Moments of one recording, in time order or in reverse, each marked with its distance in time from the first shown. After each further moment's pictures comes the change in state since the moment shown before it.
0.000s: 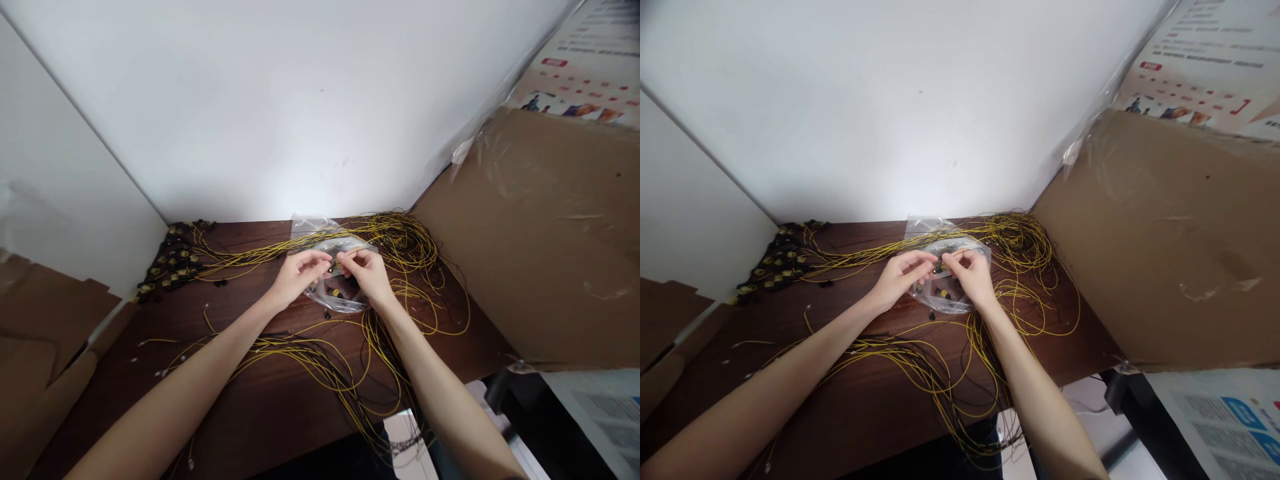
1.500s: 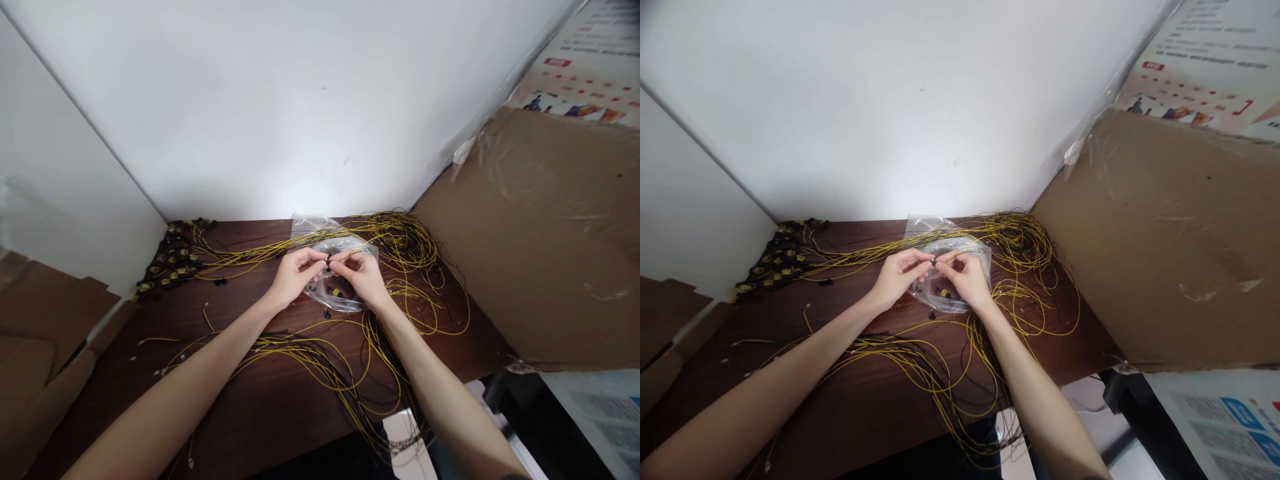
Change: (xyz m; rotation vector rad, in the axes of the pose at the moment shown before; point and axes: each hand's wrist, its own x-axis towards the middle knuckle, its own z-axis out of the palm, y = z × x) left_hand 0.003 -0.006 0.002 -0.066 0.106 0.034; right_hand -0.001 0.004 0.006 0.063 -0.104 0.041
